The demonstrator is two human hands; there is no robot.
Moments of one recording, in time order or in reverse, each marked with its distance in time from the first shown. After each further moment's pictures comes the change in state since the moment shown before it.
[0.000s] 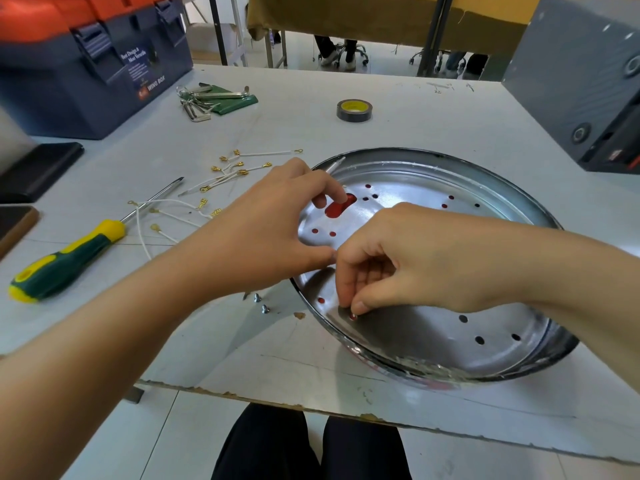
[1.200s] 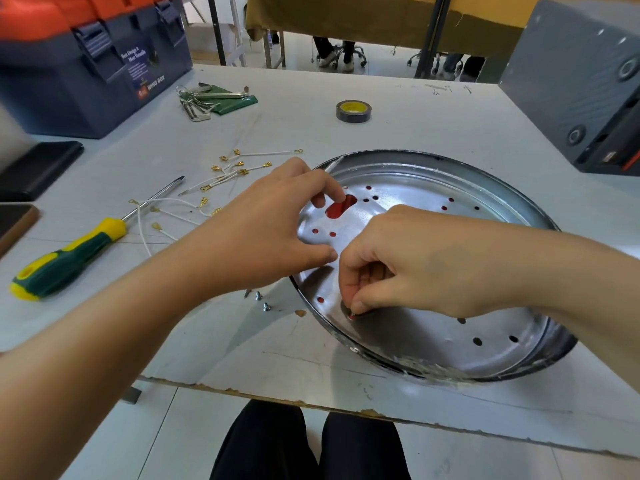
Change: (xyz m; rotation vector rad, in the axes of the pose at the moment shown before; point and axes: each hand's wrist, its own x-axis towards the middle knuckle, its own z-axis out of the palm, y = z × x) left_hand -0.003 0.000 -0.002 0.019 0.003 -0.025; right_hand -0.002 -0.013 0.002 -0.142 0.010 0.049
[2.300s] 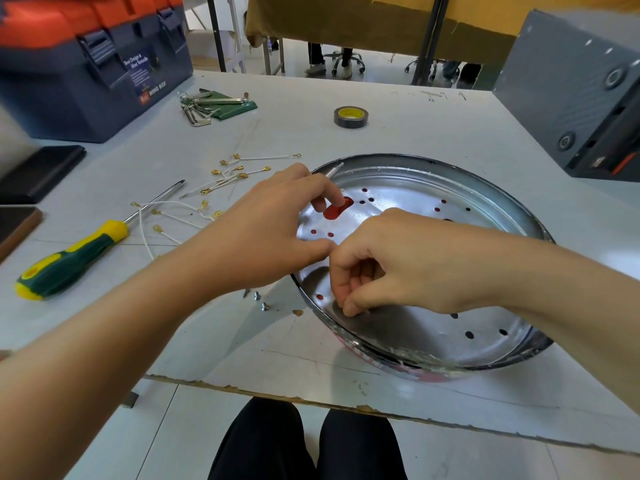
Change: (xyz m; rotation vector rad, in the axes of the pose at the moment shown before) left_hand 0.001 0.000 0.002 0.016 0.034 0.009; right_hand 0.001 0.001 0.003 0.074 0.024 -0.013
